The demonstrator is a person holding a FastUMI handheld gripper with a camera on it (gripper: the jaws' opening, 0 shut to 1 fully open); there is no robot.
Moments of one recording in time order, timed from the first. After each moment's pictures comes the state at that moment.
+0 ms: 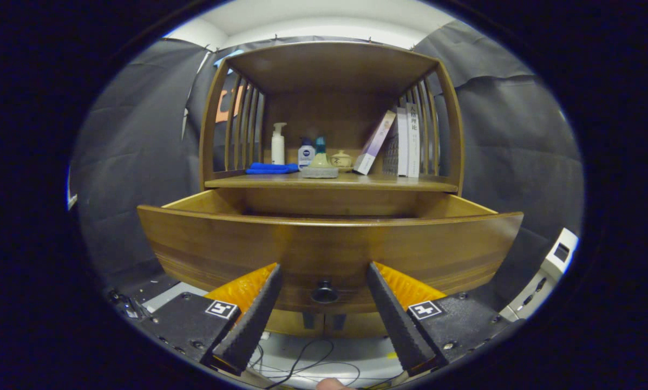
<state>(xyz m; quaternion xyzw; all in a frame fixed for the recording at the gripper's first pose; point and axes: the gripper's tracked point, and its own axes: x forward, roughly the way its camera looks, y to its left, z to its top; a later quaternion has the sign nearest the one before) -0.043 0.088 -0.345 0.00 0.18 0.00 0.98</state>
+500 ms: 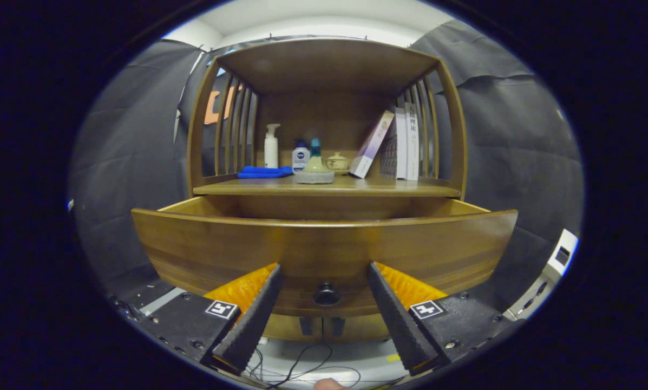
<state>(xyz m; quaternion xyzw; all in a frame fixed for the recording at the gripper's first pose) -0.011 0.089 -0.339 0.02 0.18 -0.01 0.98</state>
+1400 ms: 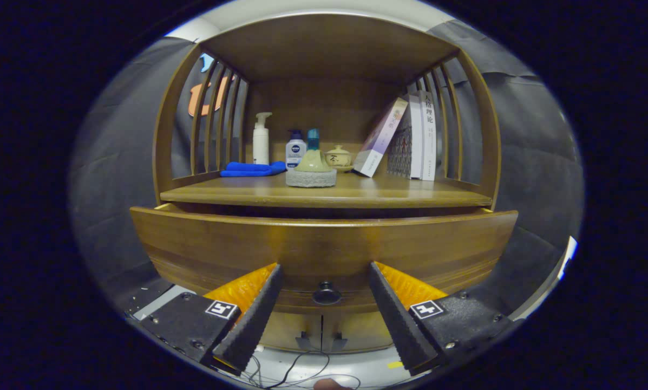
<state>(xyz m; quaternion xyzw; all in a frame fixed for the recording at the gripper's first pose) 0.077 0.091 -0.348 0.01 0.20 -0.01 0.98</state>
